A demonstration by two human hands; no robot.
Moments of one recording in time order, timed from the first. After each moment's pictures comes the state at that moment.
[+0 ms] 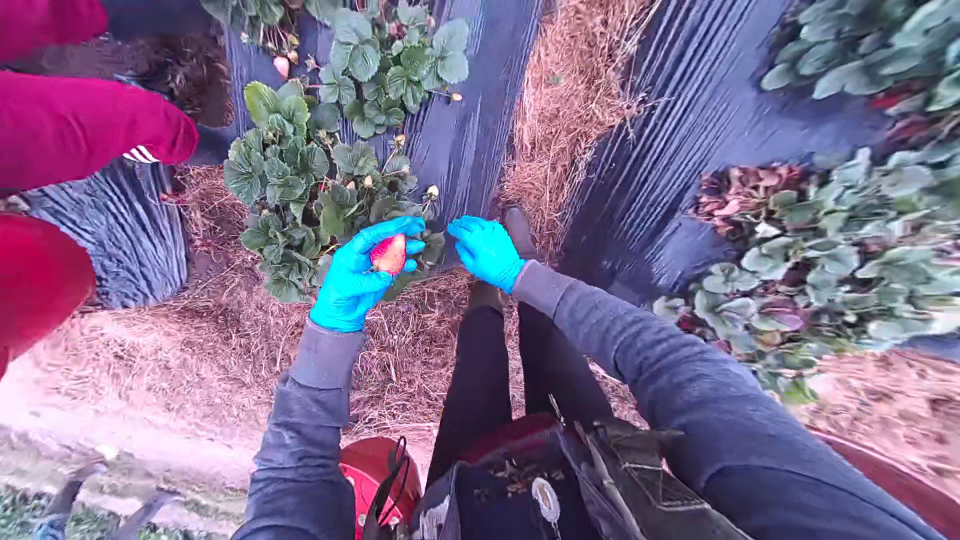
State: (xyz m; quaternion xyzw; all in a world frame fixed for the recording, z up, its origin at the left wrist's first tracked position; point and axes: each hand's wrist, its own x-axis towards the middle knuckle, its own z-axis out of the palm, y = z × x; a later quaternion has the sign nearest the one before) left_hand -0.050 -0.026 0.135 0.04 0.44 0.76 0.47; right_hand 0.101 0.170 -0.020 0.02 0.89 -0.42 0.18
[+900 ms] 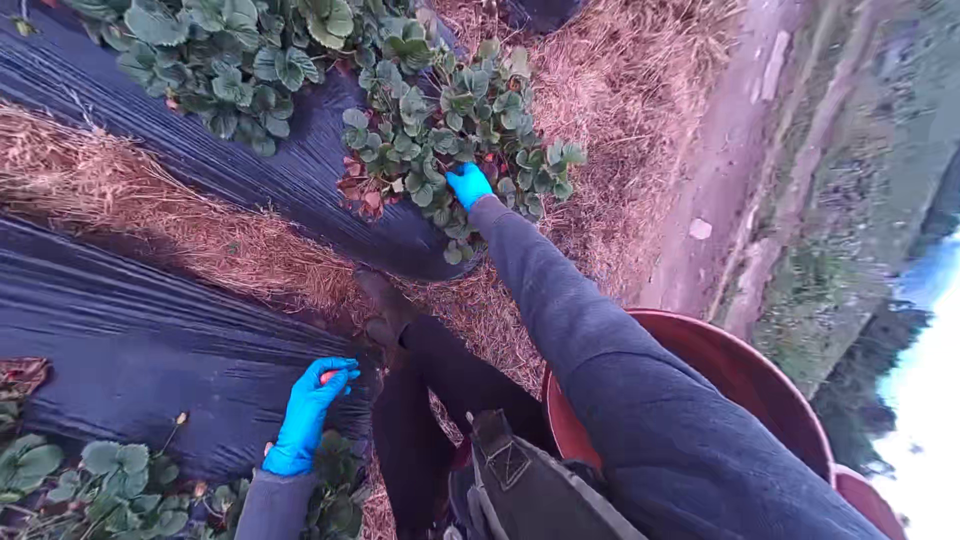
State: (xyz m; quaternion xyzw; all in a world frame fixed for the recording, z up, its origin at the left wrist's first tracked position) left_hand 0.046 0.281 0.046 0.17 0.60 0.16 0.76; right_hand 0.458 0.527 -0.062 0.87 0.36 -0.33 0.09
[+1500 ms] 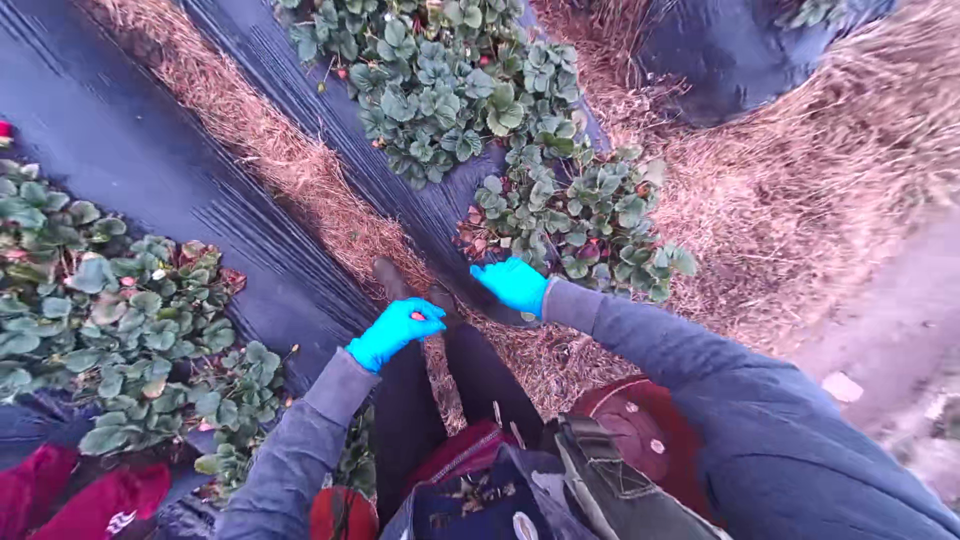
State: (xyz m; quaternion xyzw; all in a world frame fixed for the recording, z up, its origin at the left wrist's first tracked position) left_hand 0.027 0.457 0.099 0.28 0.52 0.12 0.80; right_hand 0.298 0.551 0.065 0.31 0.78 -0.38 0.38
